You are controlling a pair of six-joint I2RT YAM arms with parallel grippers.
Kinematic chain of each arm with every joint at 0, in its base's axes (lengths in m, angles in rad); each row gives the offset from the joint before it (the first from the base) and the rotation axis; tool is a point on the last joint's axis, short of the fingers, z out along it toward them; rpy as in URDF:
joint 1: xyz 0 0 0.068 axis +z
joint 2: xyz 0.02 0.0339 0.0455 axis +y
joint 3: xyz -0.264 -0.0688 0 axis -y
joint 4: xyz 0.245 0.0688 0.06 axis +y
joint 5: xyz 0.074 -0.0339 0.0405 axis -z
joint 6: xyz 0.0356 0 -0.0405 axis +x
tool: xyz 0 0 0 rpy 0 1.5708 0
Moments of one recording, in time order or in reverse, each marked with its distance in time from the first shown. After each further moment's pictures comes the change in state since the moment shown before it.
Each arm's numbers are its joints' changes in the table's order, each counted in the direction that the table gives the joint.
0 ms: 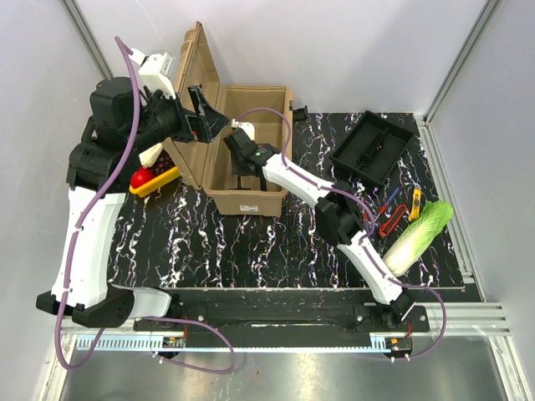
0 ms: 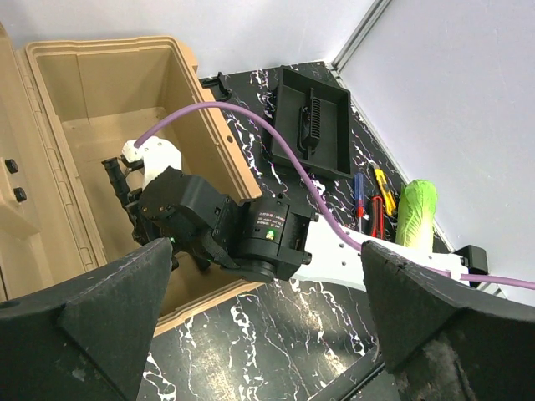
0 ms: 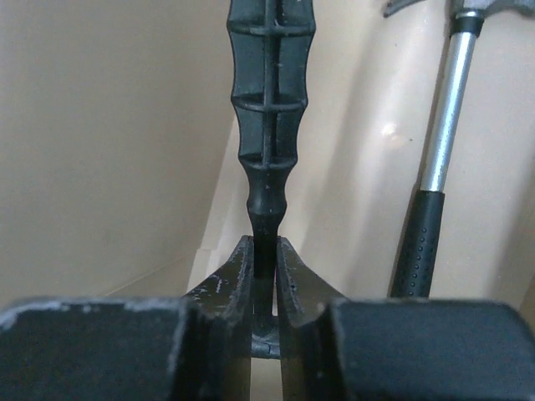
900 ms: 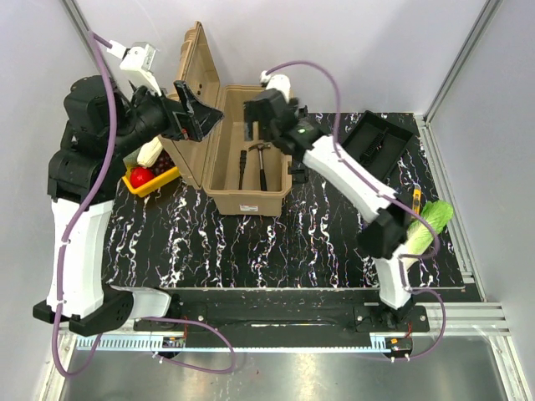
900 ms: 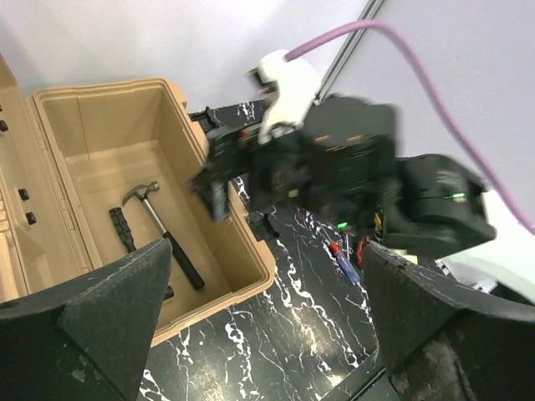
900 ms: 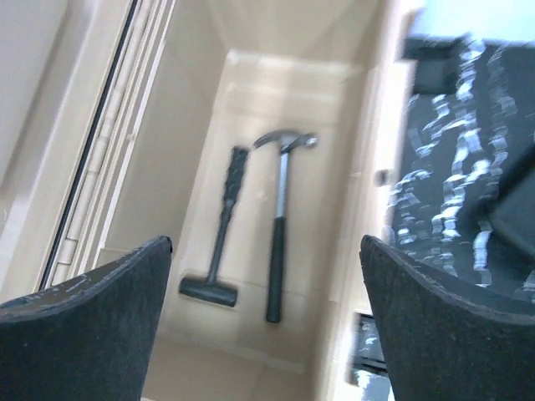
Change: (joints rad) left arm 0.000 -0.005 0.114 0.039 0.014 0.002; right arm -0.033 -0.409 -0.122 0.088 0.183 -0.119
